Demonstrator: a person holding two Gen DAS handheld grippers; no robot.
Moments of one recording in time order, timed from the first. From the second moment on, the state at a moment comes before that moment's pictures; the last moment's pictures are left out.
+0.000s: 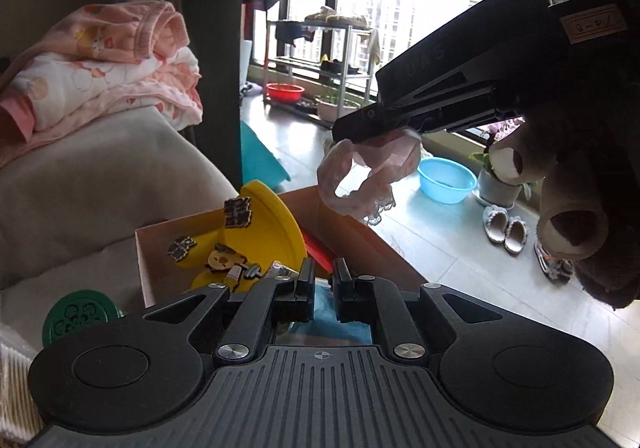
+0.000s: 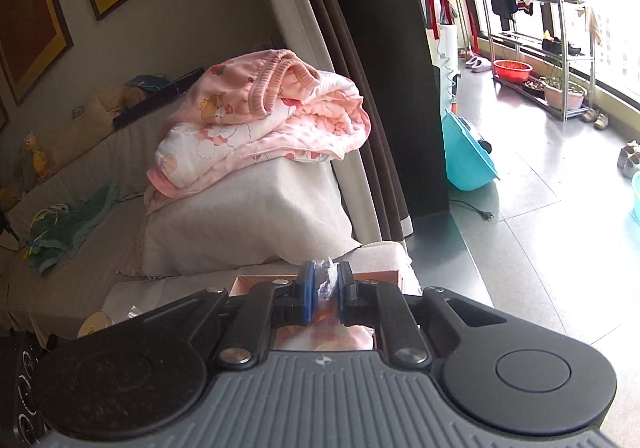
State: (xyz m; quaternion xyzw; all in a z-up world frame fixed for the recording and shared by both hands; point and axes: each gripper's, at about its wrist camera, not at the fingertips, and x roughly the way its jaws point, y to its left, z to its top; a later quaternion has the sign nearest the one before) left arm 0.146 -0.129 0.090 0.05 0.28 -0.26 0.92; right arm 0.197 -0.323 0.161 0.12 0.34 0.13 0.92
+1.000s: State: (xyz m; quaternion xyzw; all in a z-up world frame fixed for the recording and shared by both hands) left arm 0.092 -0.037 0.099 -0.04 0.29 -0.26 0.92; right arm 0.236 -0.288 0.083 0.08 0.48 0.10 0.87
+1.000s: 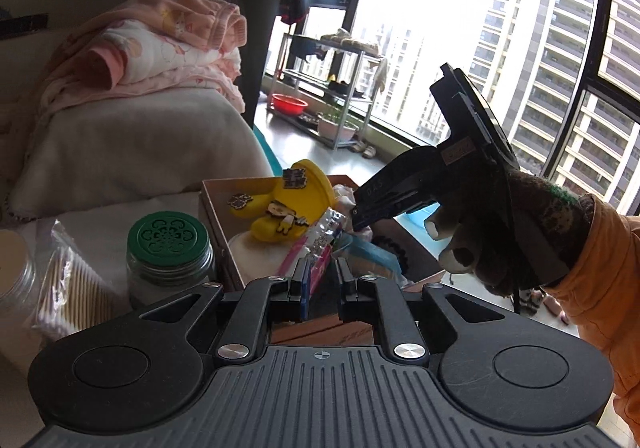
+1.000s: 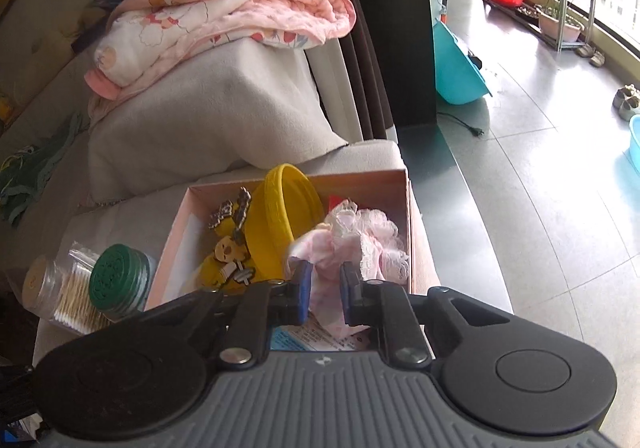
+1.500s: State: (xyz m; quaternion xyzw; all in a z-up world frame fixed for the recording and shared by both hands) left arm 0.075 0.031 0.067 -0.05 0.34 -0.19 0.92; right arm 0.237 -0.286 0.098 0.04 0.46 0.12 0.88
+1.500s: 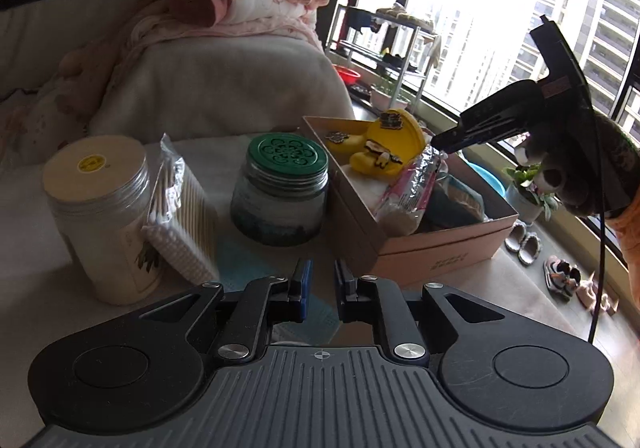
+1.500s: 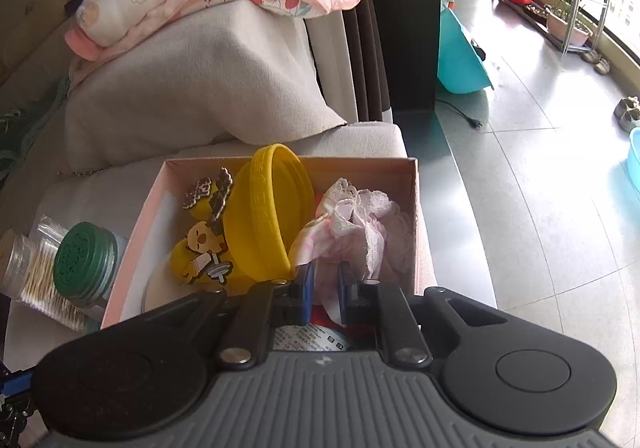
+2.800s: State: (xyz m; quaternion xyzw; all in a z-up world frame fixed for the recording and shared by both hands) left arm 0.087 0.072 0.072 -0.07 0.25 -0.03 0.96; right arm 0.044 -0.130 0.020 -0.09 0.34 0.32 0.88
